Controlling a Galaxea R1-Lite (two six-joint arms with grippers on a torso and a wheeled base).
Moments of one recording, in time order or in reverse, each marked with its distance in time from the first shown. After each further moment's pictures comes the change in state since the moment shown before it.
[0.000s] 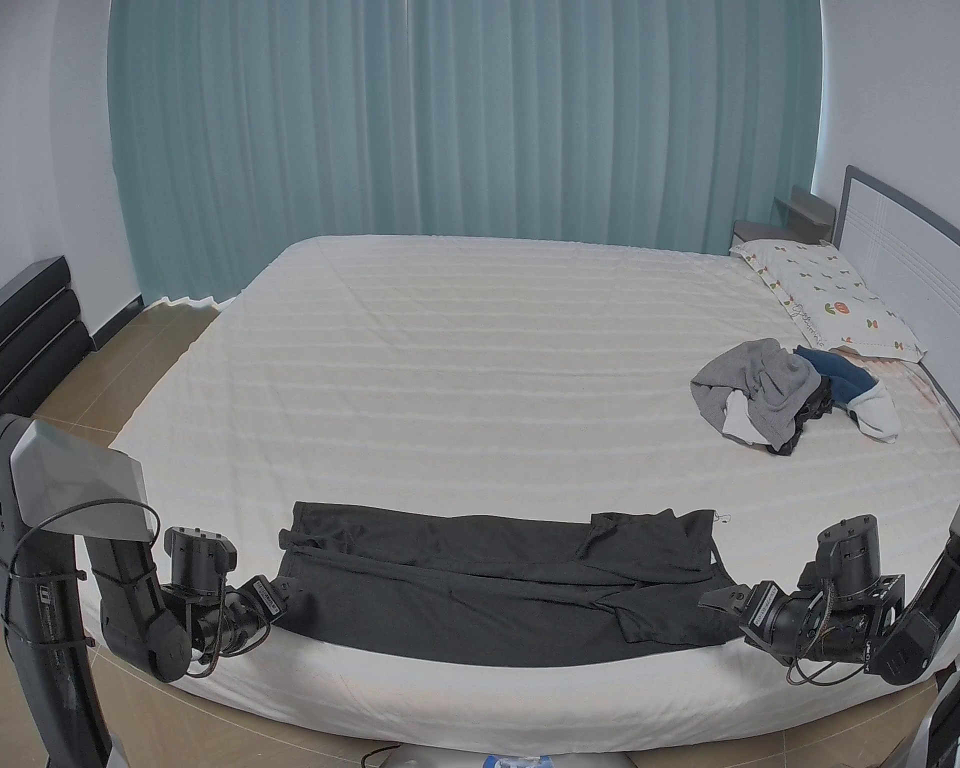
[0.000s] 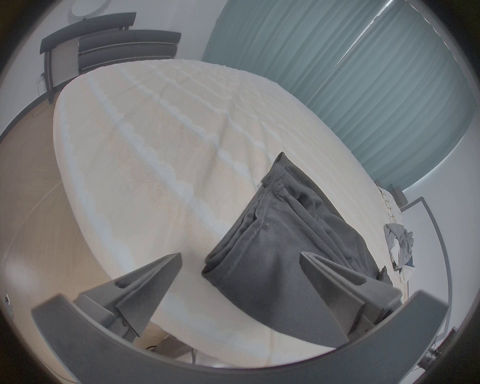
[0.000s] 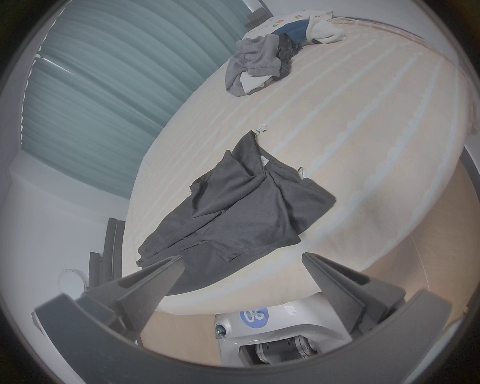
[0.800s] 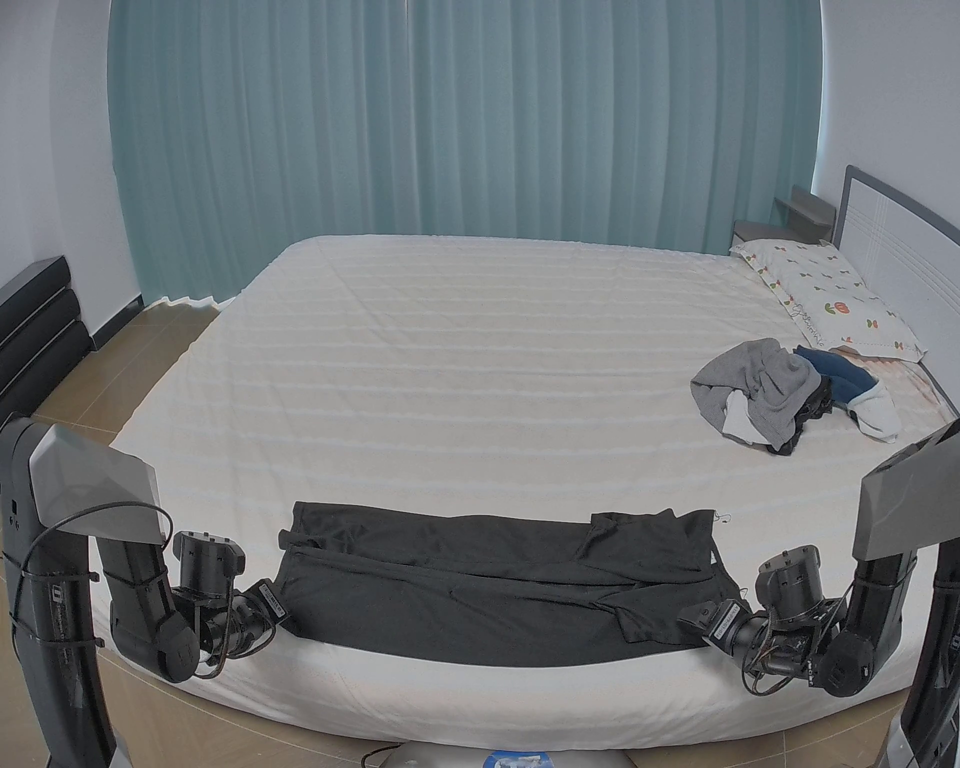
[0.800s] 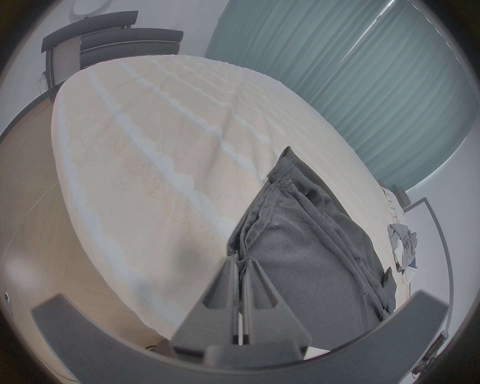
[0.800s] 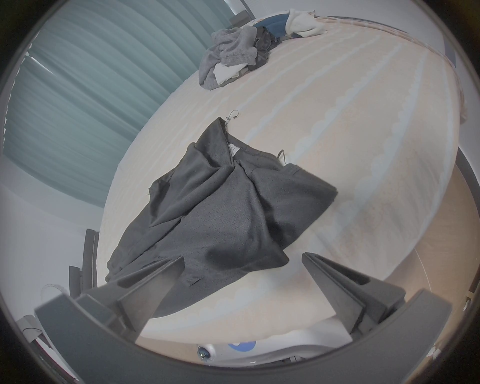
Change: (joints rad) left arm 0.002 0.037 -0.010 -0.008 0.003 -0.012; right arm 0.039 0.371 -0.038 -0.270 -0.150 0.065
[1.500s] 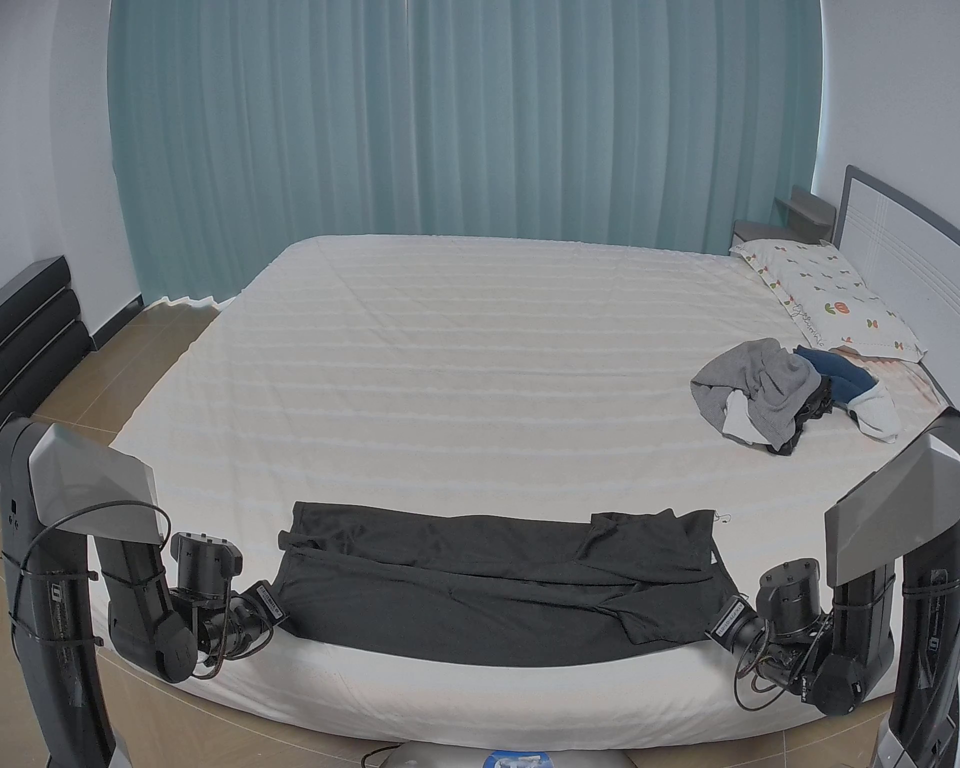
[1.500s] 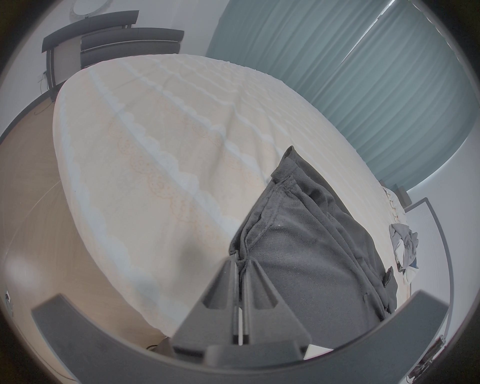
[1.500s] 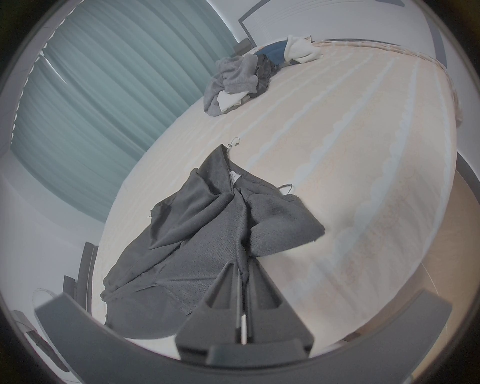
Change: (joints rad) left arm 0.017 -0.002 0.010 0.000 -0.004 0.008; right arm 0.019 0.102 0.122 -0.321 -0.126 -0.020
